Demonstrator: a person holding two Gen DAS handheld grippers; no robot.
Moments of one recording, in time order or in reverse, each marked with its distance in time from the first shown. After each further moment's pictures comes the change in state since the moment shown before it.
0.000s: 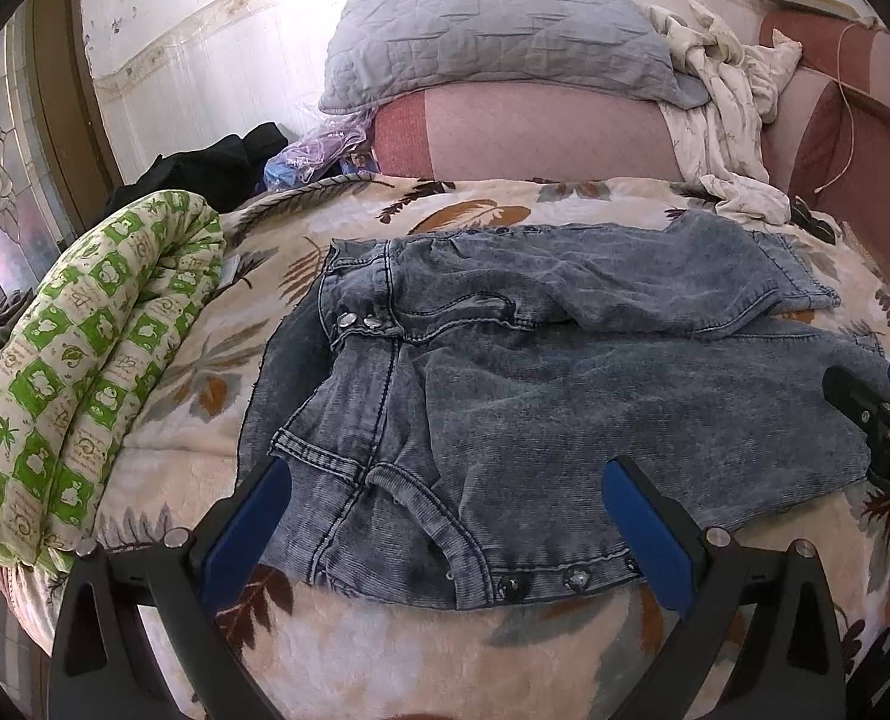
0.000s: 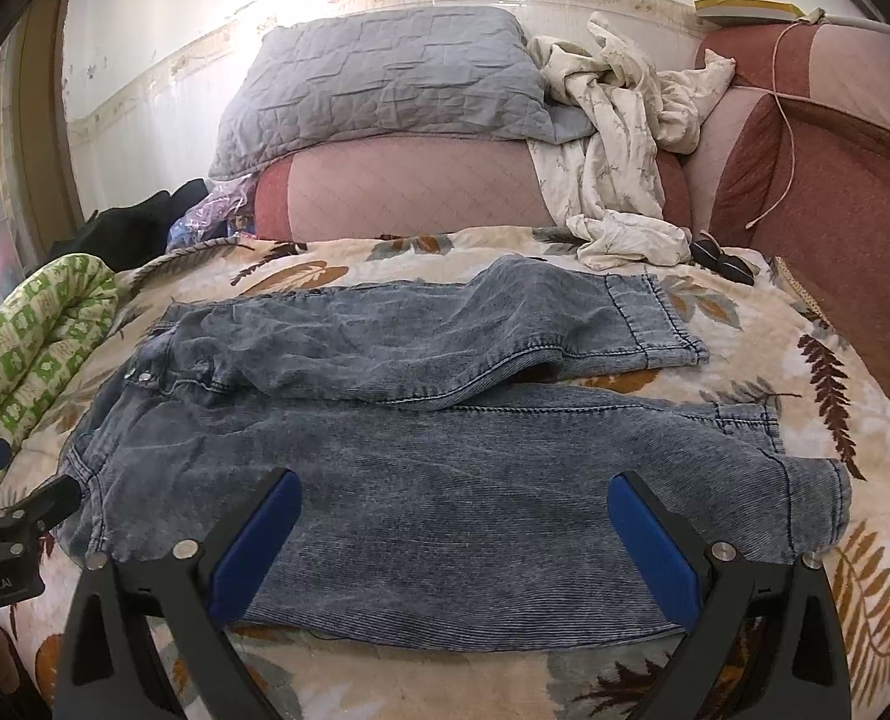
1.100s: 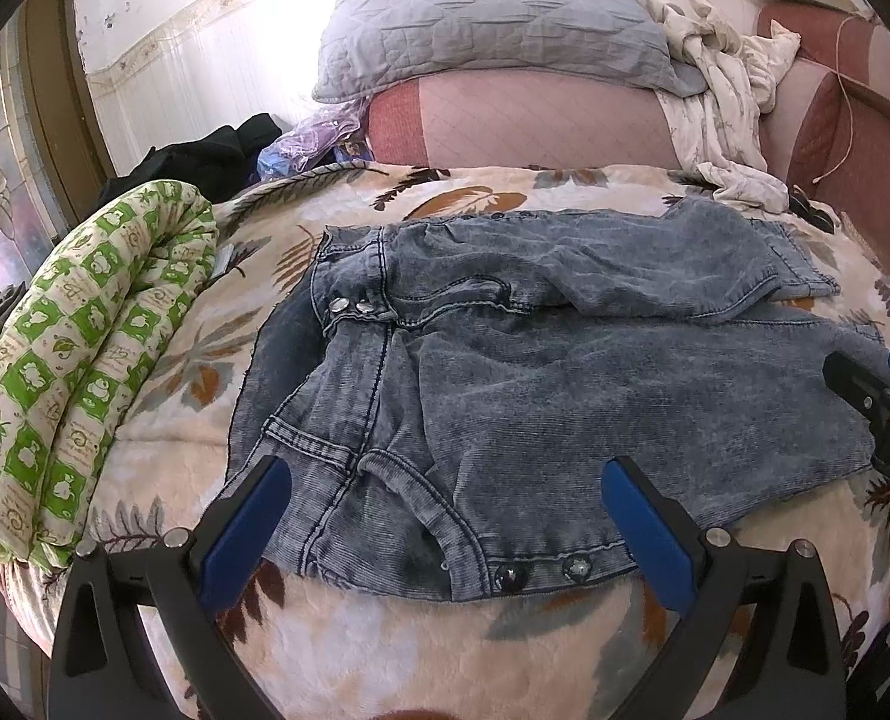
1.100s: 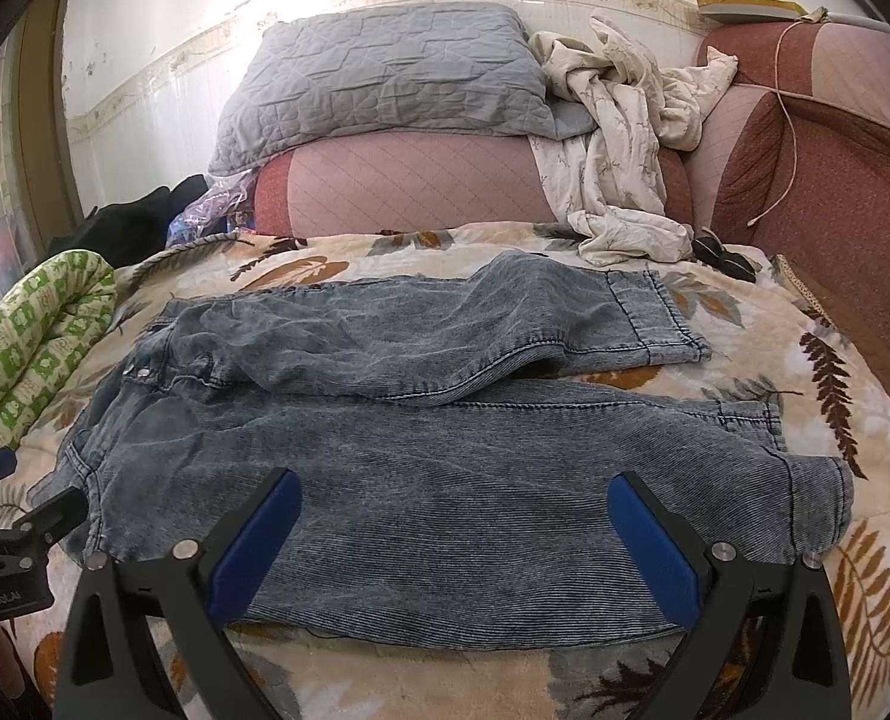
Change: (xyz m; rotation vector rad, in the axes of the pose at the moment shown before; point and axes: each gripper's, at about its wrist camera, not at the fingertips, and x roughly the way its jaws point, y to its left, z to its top) left arm 0.005 -0.001 -0.004 0.009 0.022 -0.009; right arm 0.002 0.000 -0.002 0.000 0.005 0.001
